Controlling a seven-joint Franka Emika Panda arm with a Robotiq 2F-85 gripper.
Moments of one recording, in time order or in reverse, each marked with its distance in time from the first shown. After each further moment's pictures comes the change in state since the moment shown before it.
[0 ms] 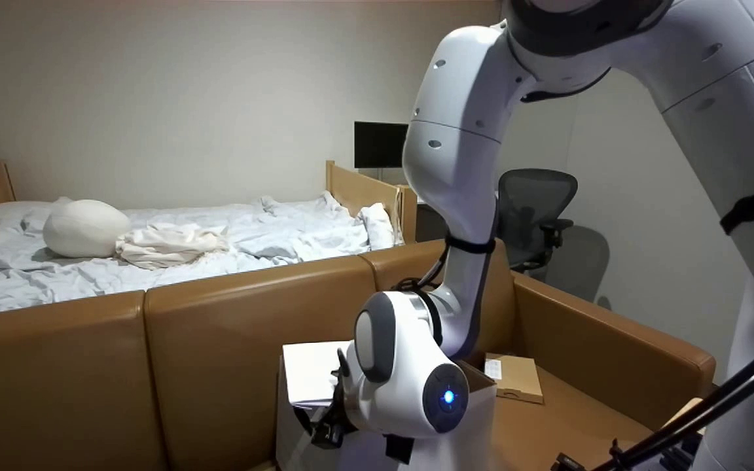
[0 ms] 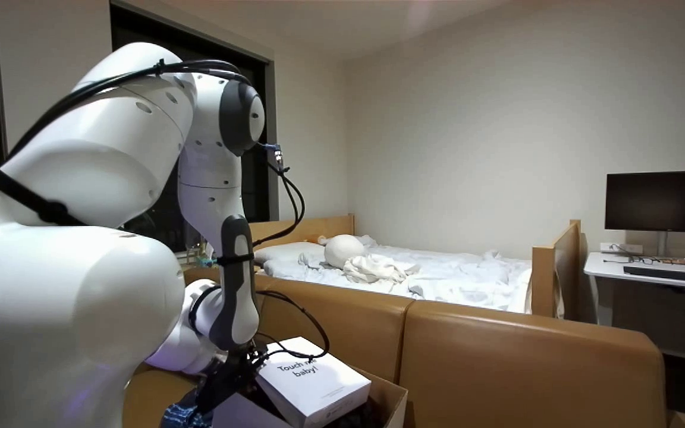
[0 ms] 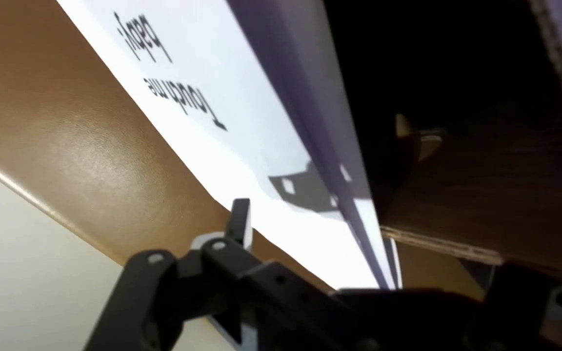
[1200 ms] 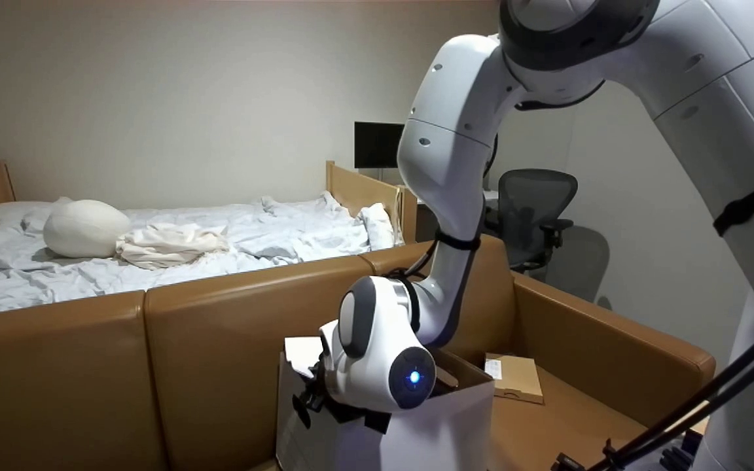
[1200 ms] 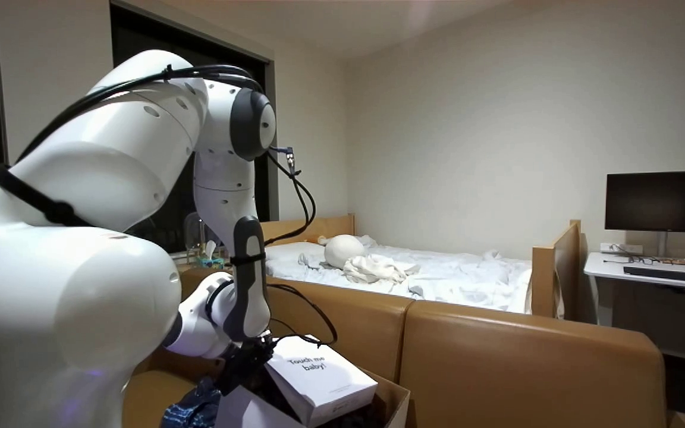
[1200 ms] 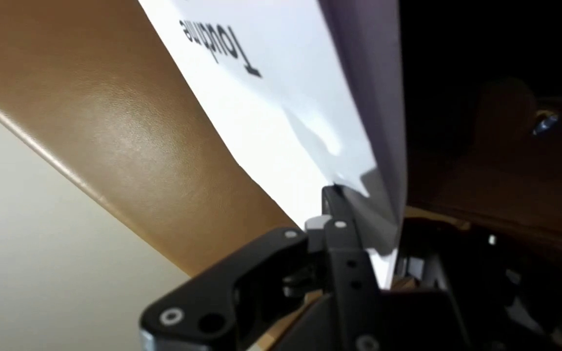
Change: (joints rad) arm -0.071 0.037 0.028 0.116 0.019 -0.002 -0.121
